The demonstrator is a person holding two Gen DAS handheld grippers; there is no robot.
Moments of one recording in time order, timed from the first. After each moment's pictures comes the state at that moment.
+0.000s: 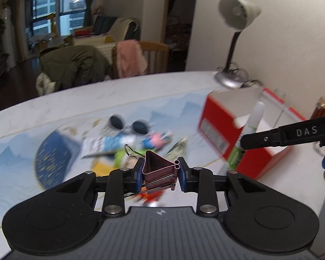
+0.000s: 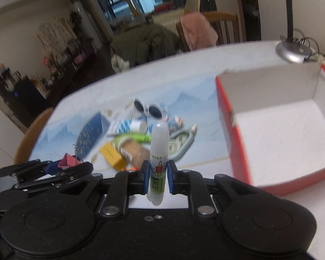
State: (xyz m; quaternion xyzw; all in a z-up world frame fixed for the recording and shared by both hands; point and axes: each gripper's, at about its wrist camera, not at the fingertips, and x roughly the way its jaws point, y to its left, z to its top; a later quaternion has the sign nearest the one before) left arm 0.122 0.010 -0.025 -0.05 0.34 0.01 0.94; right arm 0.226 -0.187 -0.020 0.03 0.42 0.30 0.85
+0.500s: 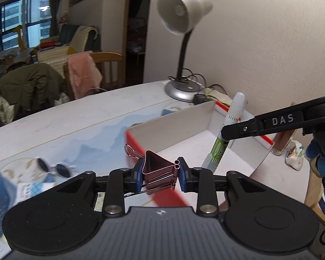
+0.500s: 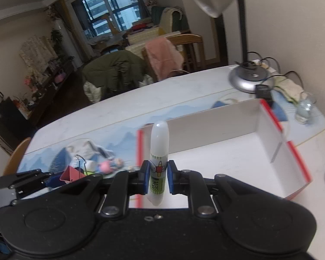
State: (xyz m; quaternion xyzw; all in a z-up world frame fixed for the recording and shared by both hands) left arm 0.224 -0.113 0.000 -0.03 0.34 -0.07 0.94; right arm 0.306 -0.290 0.015 0.02 0.41 0.24 0.88
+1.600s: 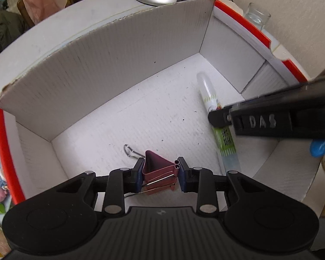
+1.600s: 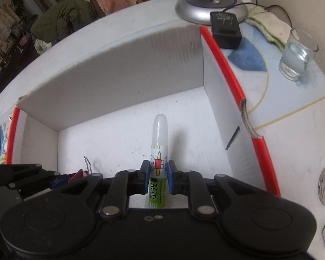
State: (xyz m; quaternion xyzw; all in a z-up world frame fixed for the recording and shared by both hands) left arm 0.381 -0.217 -0.121 0.01 0.58 -0.08 0.81; right arm 0.432 -0.343 -0.101 -0.01 0.57 0.19 0.80
